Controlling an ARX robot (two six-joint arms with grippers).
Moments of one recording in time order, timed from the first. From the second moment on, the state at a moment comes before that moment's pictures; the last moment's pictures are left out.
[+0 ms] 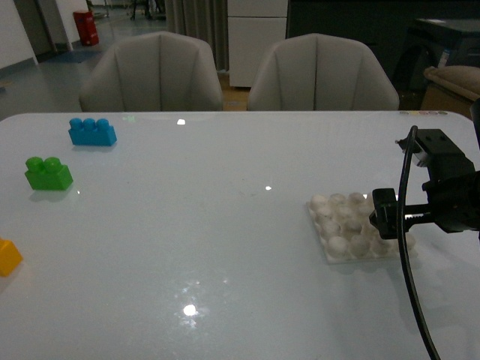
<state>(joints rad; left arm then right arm) 0.00 0.01 0.01 0.00 0.00 0.00 0.02 2.13 1.09 0.20 -0.13 -0.05</state>
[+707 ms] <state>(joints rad) 0.00 0.01 0.01 0.00 0.00 0.00 0.04 2.24 1.15 0.29 -0.13 -0.02</state>
